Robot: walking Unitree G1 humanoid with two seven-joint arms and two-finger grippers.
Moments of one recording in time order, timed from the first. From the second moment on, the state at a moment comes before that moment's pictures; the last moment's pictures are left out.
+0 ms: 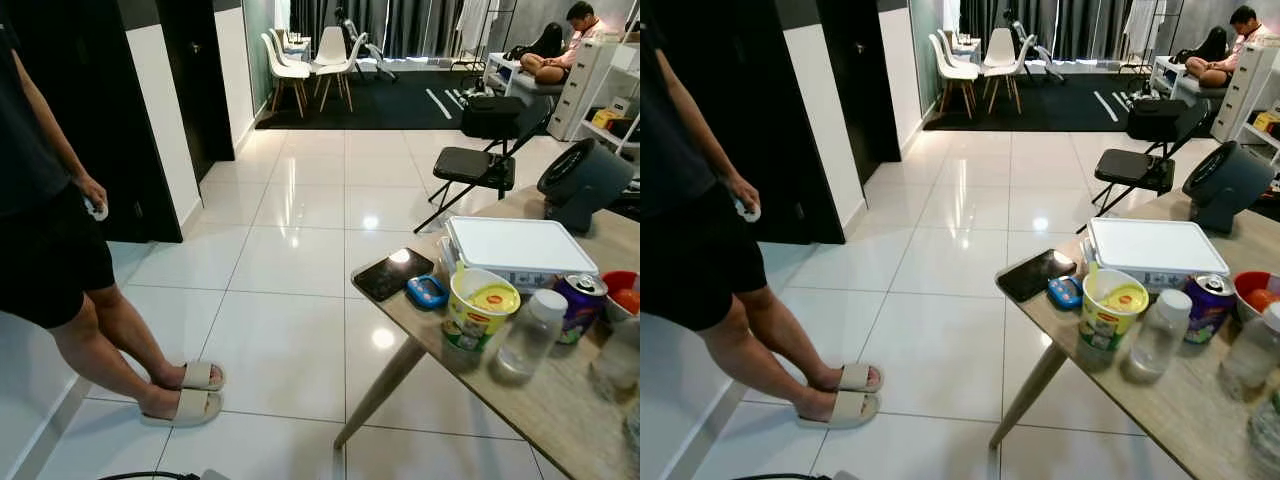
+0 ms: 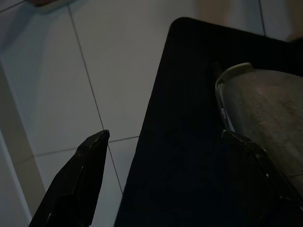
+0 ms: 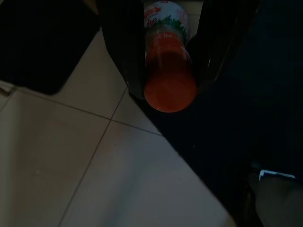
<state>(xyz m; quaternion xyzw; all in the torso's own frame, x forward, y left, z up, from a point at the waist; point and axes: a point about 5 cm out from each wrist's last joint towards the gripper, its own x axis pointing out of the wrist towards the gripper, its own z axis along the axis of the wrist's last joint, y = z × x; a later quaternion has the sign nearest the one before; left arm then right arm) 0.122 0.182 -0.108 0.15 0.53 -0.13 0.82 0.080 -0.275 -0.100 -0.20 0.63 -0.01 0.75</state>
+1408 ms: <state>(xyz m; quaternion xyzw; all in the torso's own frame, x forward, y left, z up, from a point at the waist) 0.116 0.174 -0.110 0.14 0.54 -0.14 0.82 0.068 -0.273 -0.102 -0.19 0.64 -0.01 0.74</state>
